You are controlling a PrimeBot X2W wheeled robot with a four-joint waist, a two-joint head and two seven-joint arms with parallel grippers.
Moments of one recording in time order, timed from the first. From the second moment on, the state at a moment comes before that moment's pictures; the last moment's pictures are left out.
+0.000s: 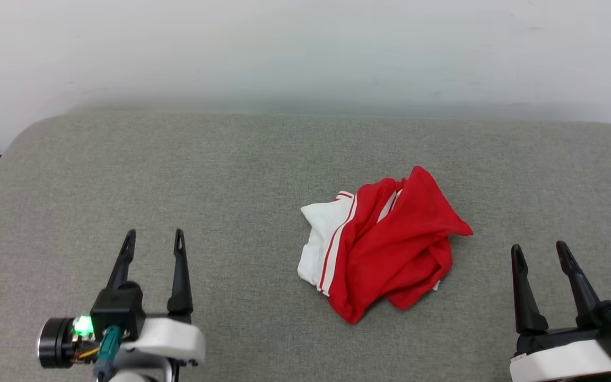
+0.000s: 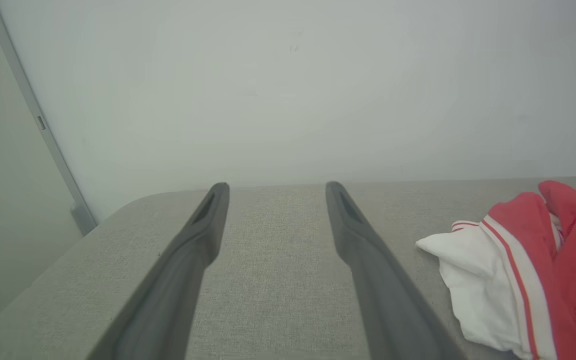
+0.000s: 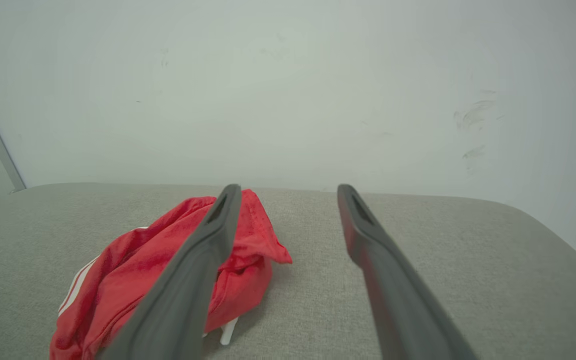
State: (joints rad) left arm -0.11 0.37 -0.39 0.02 -0.35 0.40 -0.26; right arm 0.05 -0.05 -0.07 0.00 0.10 0.13 -0.26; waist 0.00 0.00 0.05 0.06
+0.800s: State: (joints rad) left arm 0.08 0.14 -0.10 0.03 -0.10 0.13 -0.26; right arm 0.08 -0.05 -0.05 0.06 0.13 0.13 -0.26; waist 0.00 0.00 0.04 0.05
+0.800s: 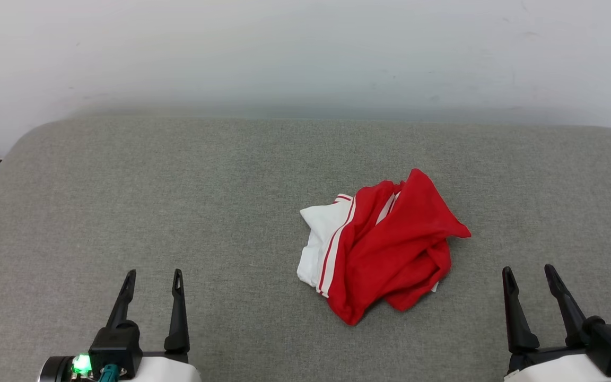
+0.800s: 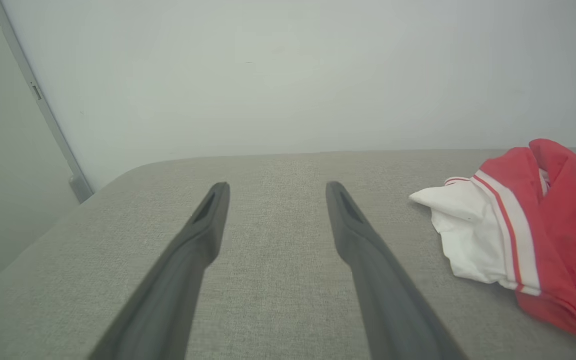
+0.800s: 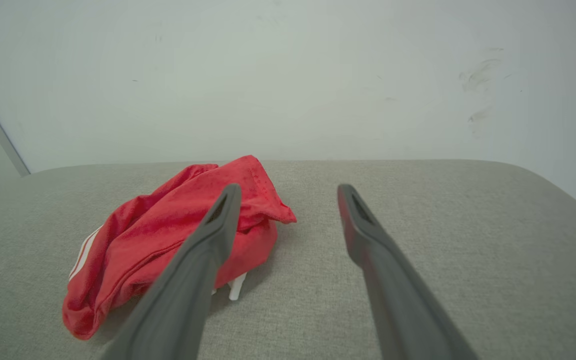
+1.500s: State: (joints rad) left arm 0.07 0.09 -0.03 0.06 -0.05 0.04 -0.26; right arm 0.08 -0.05 -0.05 0.07 0.14 0.13 -0.26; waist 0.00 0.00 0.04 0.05
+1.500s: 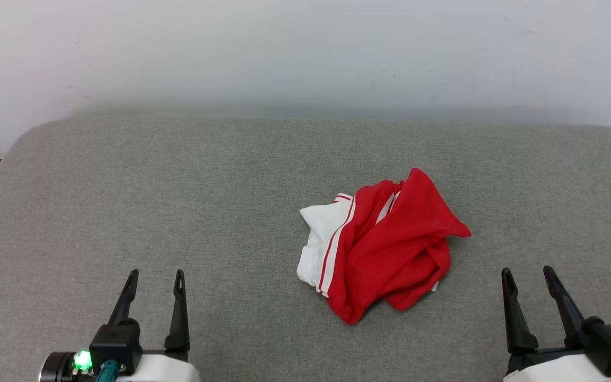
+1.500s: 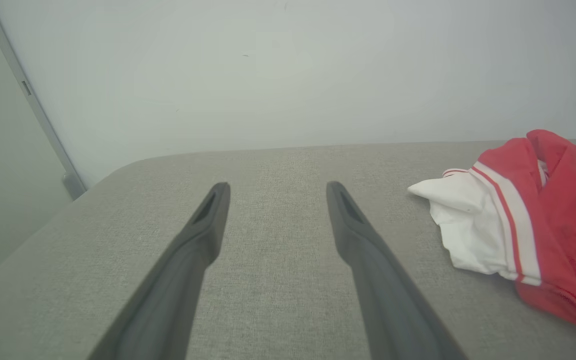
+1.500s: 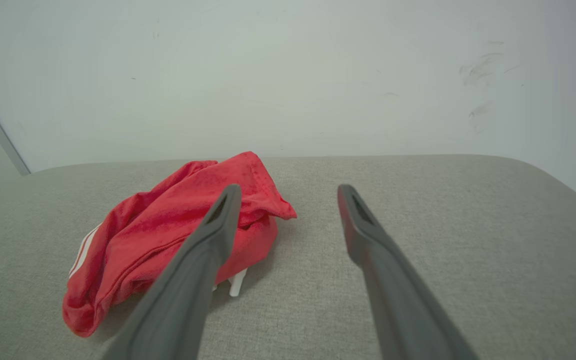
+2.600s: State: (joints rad) left arm -0.70 0.38 -0.50 0.29 -0.43 -0.13 0.19; right arm 0.01 -0.05 -0.03 0.03 0.14 0.13 -0.26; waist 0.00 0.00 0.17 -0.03
